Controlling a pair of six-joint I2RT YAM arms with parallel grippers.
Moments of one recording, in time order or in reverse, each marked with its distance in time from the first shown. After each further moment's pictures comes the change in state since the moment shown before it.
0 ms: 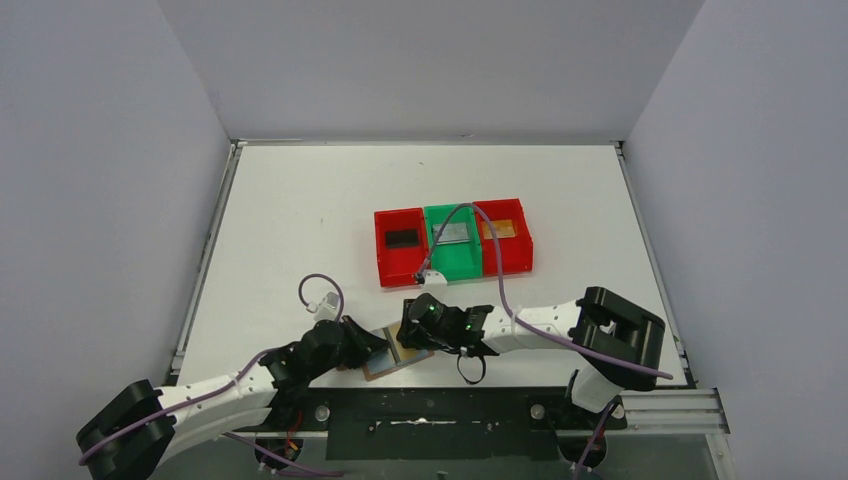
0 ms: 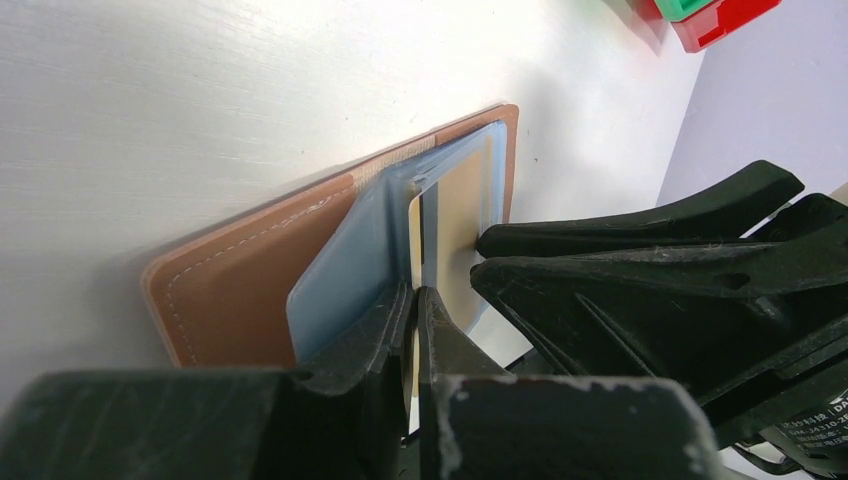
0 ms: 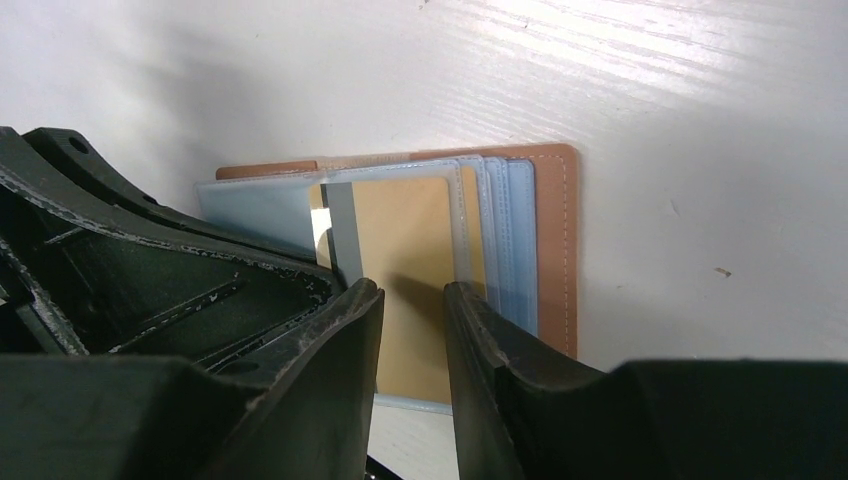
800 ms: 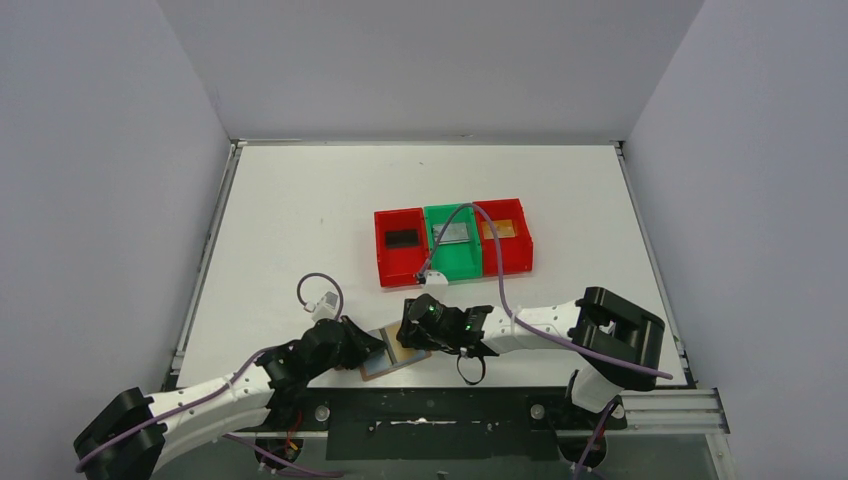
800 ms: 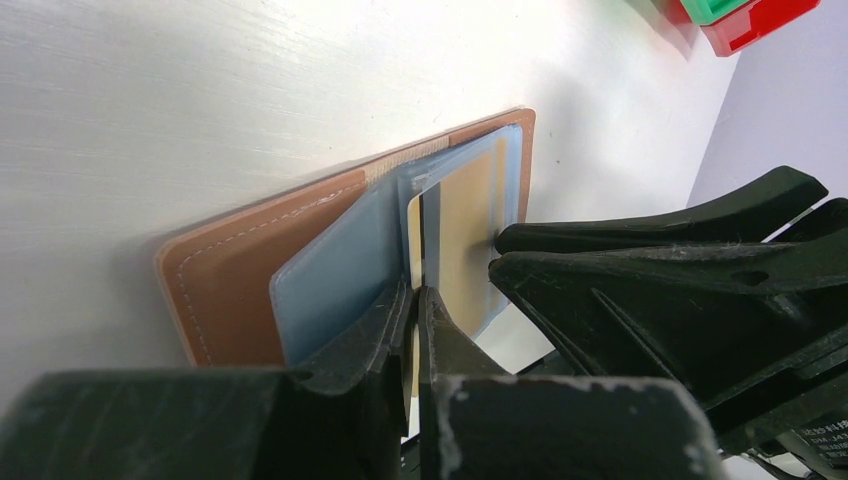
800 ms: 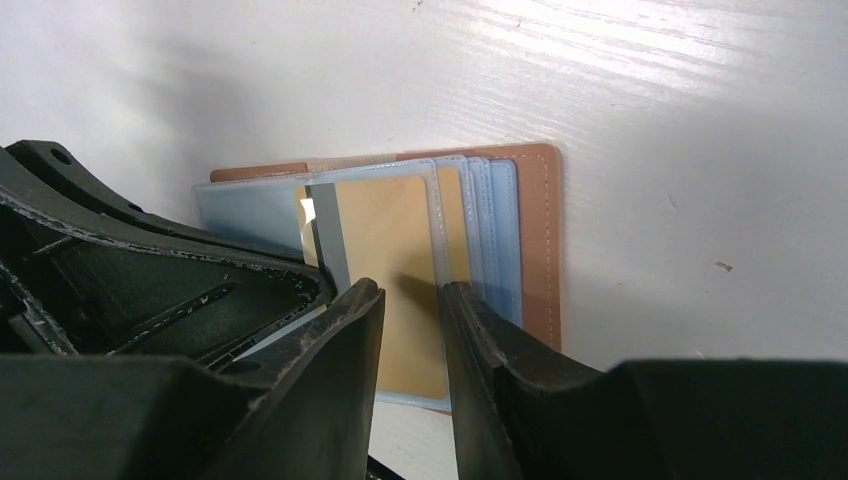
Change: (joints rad) left arm 0.000 -0.057 0.035 -0.147 -0.023 0.022; right arm 0.000 0.002 0.000 -0.002 0.015 0.033
